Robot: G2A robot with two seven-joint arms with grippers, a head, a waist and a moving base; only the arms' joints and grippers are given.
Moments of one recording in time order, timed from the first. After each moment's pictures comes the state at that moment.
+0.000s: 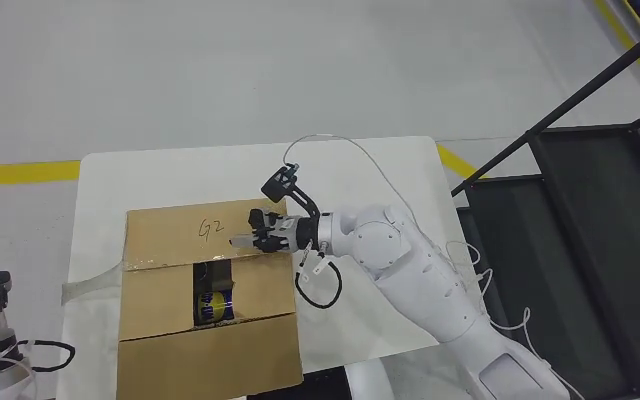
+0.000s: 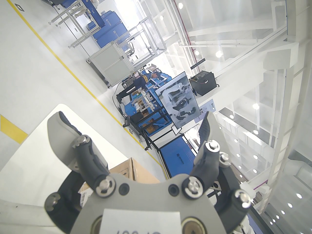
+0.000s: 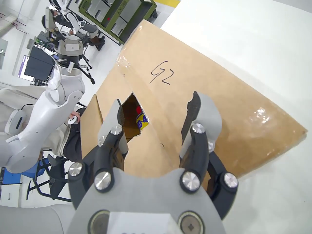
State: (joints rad) left arm 2.05 -1.37 -2.11 -2.01 0.07 -0.56 0.07; right arm -1.09 -1.32 0.98 -1.71 -0.37 -0.27 0.84
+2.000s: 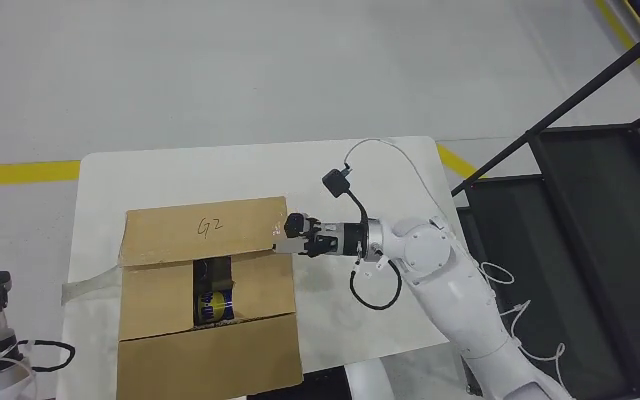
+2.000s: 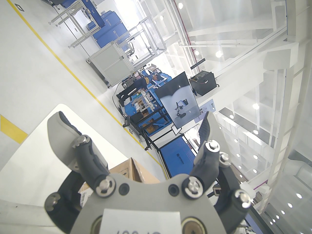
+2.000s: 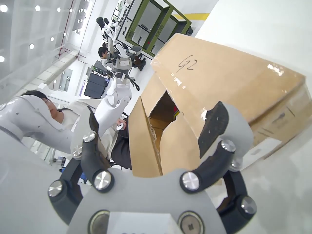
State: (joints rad) left arm 2.05 -1.37 -2.11 -2.01 0.07 -0.56 0.07; right arm -1.29 -1.24 1.22 -1.79 0.01 -0.33 1.00
